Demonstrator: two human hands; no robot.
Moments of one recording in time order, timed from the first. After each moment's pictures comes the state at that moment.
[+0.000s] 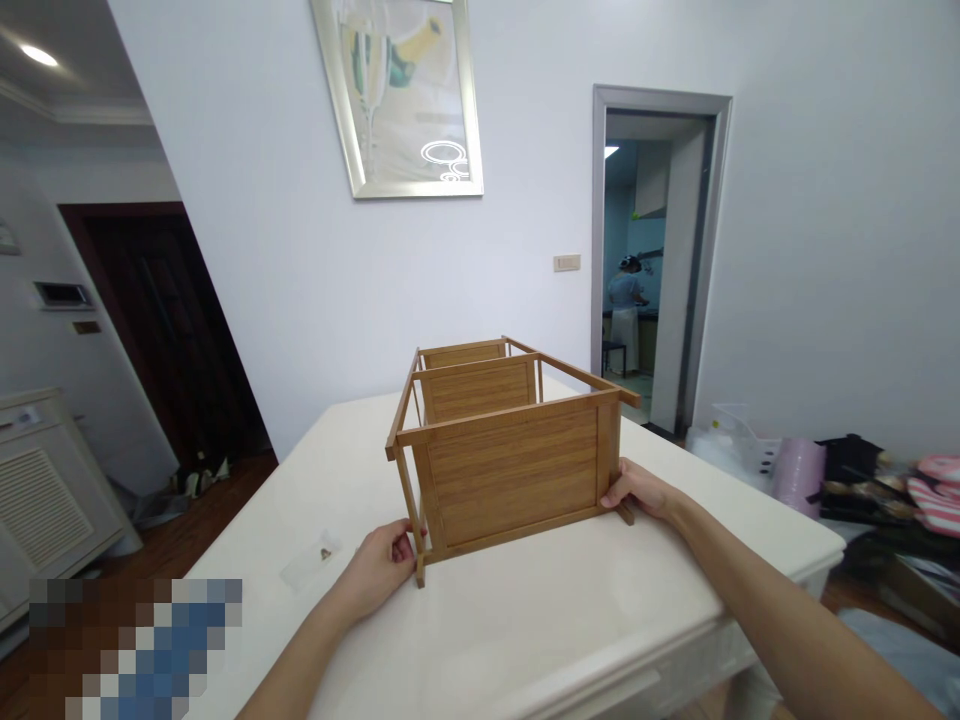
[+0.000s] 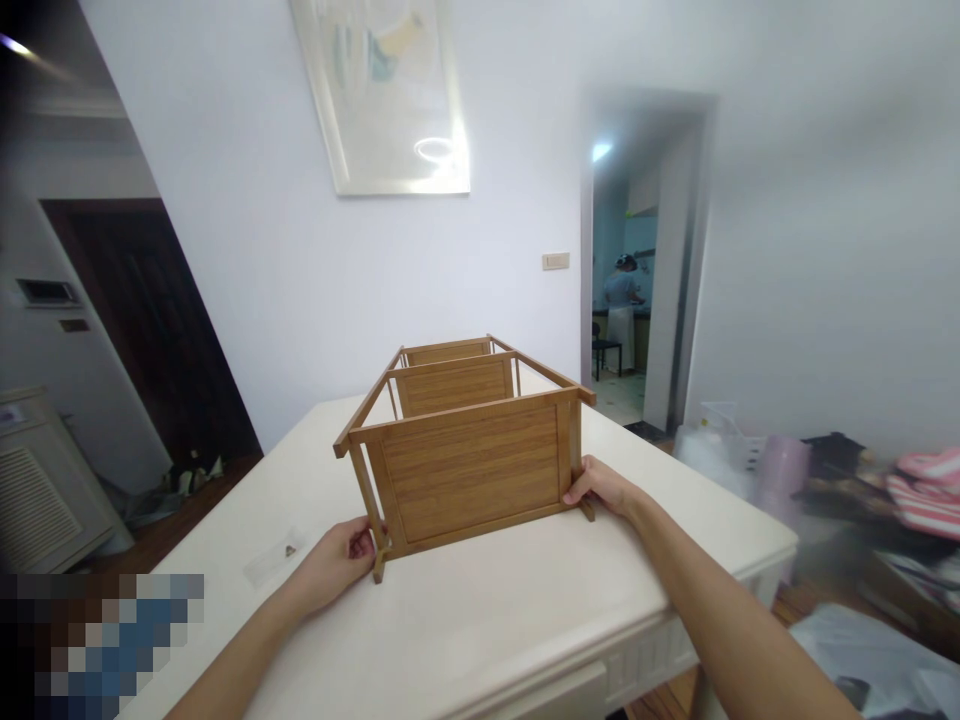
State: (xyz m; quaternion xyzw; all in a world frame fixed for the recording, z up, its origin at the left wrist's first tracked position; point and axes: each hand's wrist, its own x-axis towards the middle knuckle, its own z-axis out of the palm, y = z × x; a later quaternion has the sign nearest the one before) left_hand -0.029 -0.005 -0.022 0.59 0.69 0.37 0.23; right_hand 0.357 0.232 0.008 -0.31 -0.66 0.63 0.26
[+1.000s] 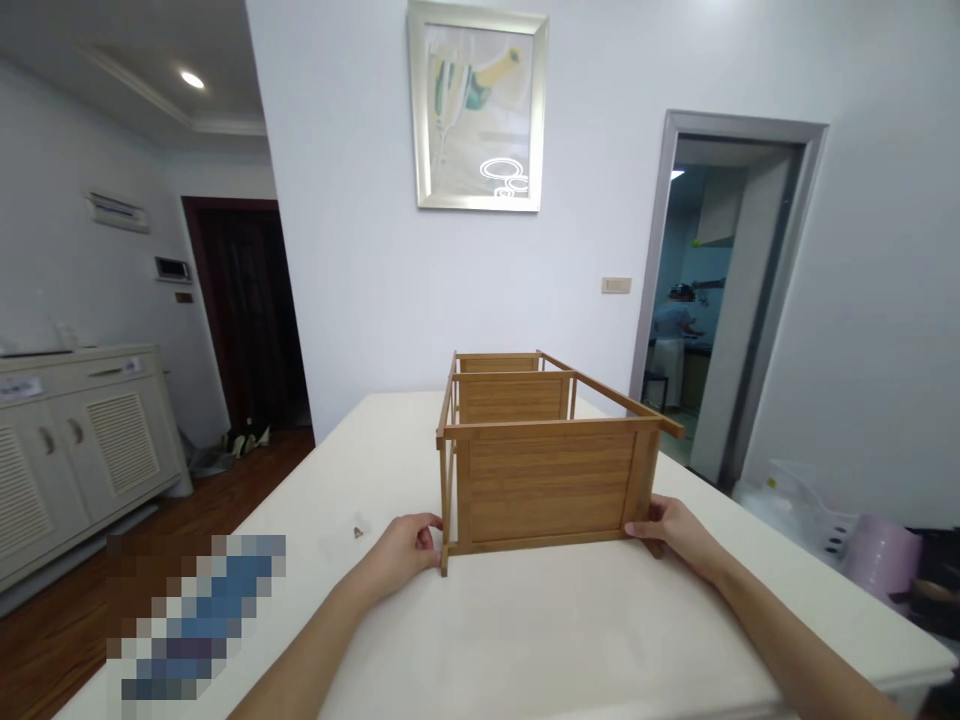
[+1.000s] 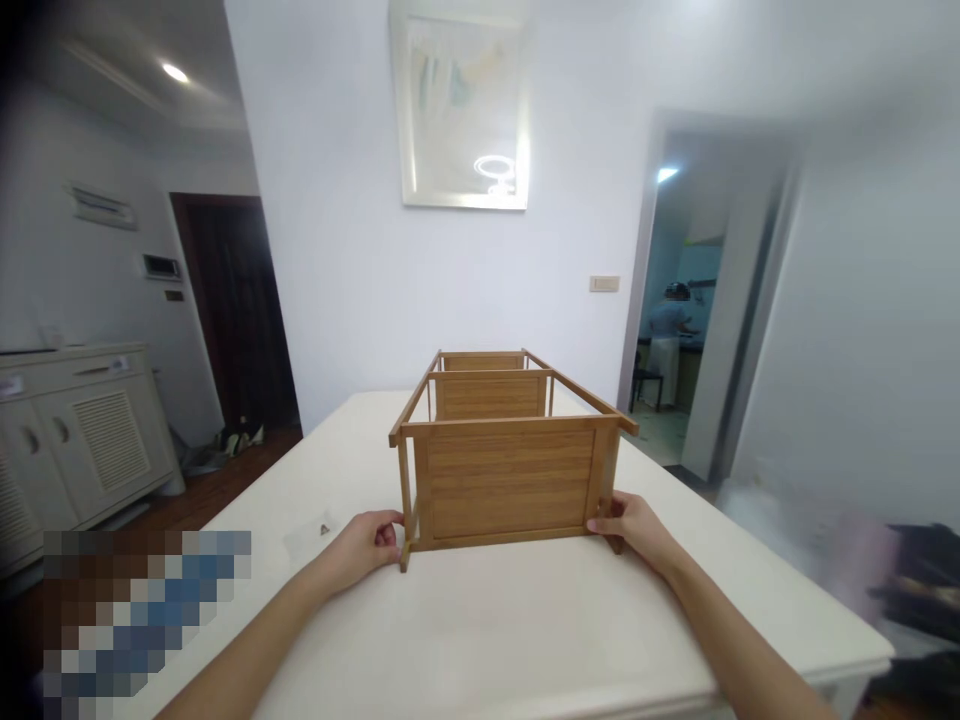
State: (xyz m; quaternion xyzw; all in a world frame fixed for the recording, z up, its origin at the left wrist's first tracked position) left_hand -0.040 -0.003 -0.018 0.57 0.69 0.38 0.23; right_hand 0.352 0.231 0.004 -0.36 -0.73 0.49 0.31
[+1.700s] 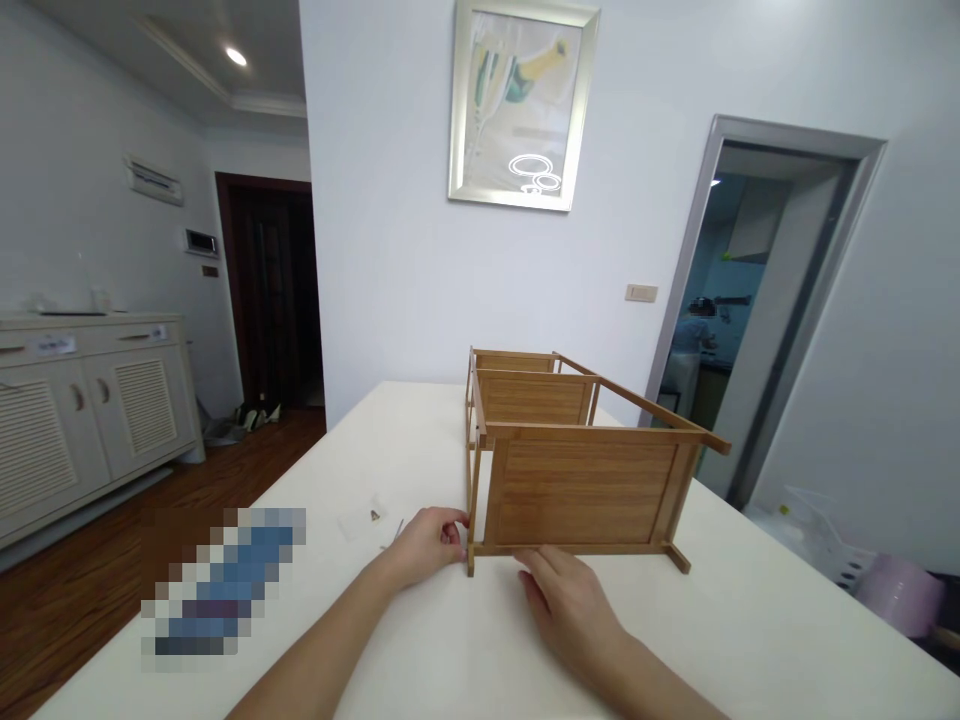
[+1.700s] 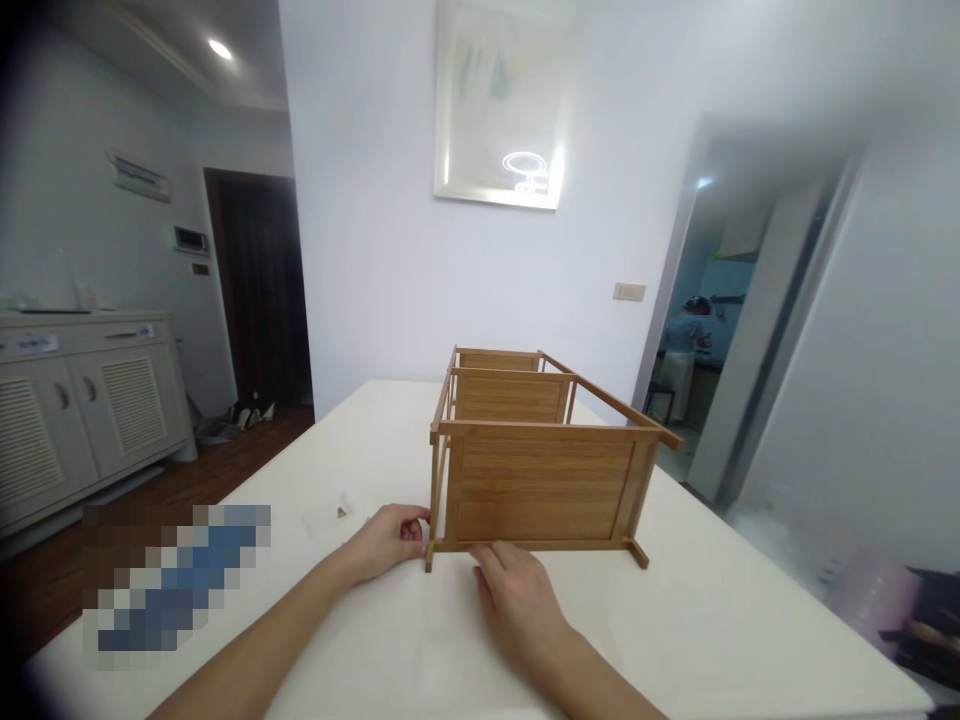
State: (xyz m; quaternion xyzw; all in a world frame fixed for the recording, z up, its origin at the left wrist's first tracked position) left_hand -0.033 0.001 -0.022 0.59 0.66 0.39 0.26; right_hand 0.222 0.077 -0.020 -0.16 -0.94 -0.02 0.31
